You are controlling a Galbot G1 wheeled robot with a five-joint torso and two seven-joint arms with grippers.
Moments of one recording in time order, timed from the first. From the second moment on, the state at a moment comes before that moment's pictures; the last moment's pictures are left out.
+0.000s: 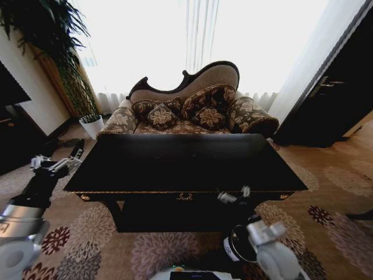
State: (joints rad) left arm 1.58 -1.26 -1.25 -2.44 -0.93 0.20 0.30; right arm -1.67 1.13 0.61 2.25 0.49 0.12 0.04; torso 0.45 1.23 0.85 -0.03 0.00
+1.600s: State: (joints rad) left arm 1.57 -1.26 -1.29 -2.33 -0.88 0.25 0.22; right arm -1.64 1.10 0.88 2.26 0.53 0.06 -0.04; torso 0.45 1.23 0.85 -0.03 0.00
